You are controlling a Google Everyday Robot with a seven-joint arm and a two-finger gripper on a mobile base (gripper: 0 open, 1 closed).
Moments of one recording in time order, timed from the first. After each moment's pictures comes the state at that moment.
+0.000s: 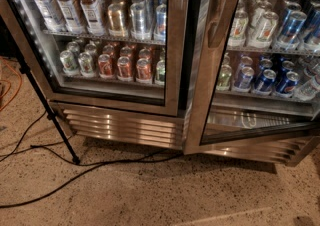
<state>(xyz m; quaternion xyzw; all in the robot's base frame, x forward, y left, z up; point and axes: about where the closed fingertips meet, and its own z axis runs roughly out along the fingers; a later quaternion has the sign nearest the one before) 0.313 -0.449 1.380 -0.09 0.68 -0.66 0.31</state>
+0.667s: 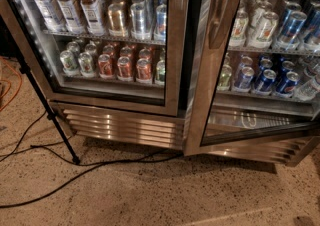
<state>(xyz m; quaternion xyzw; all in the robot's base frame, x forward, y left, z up) 0.313 -0.449 1.380 -0.09 0.68 -0.66 0.31</state>
